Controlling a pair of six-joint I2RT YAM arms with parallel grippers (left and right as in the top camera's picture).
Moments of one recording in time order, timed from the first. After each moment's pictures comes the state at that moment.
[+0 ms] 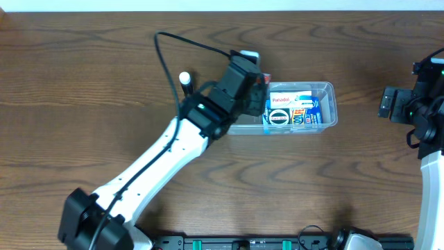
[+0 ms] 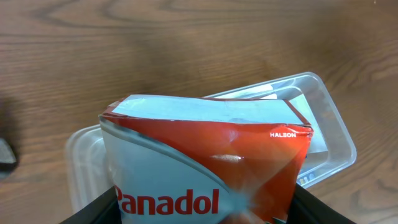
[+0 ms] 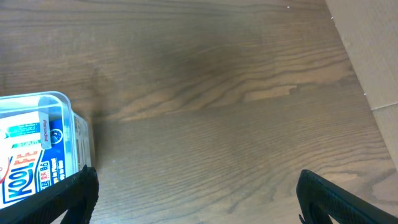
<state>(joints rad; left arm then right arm) -0.69 1.61 1.34 -0.49 -0.05 -0.43 -0.33 1.23 1.21 -0.80 0.05 -0.15</state>
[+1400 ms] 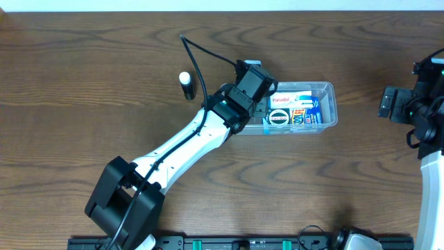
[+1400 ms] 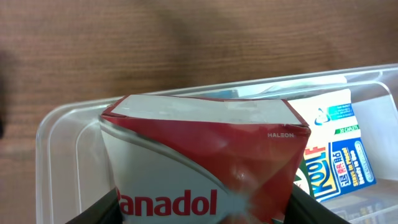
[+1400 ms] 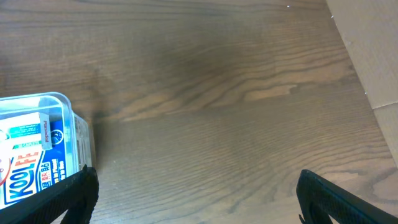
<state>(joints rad) -0.72 1.78 1.34 -0.47 -0.17 -0.57 -0.33 1.23 1.21 -0.80 0.05 -0.15</state>
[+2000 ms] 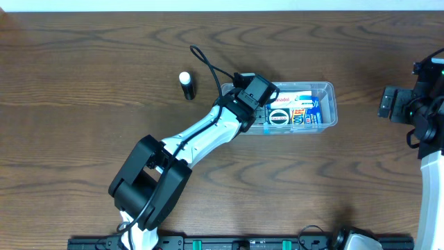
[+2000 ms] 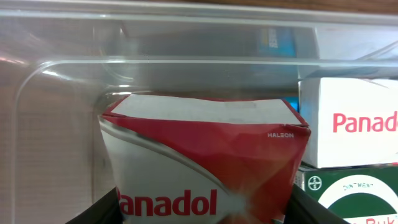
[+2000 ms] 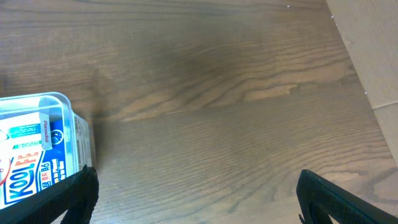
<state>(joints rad) -0.72 1.95 1.34 -0.47 -0.18 -0.70 -0.33 1.23 1.21 -0.80 0.05 -0.15</state>
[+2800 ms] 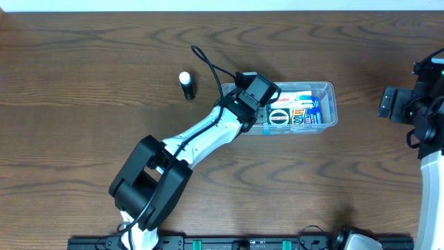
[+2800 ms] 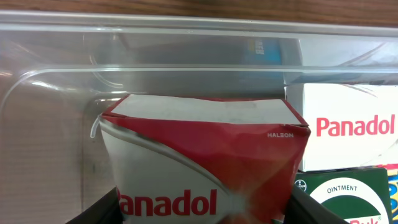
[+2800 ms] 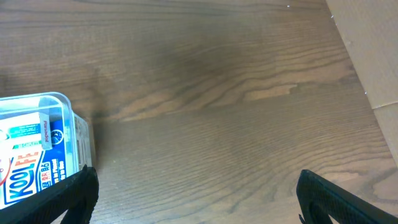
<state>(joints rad) -0.72 1.95 1.34 -0.44 -0.18 -0.70 -0.33 1.23 1.21 -0.80 0.05 -0.15</state>
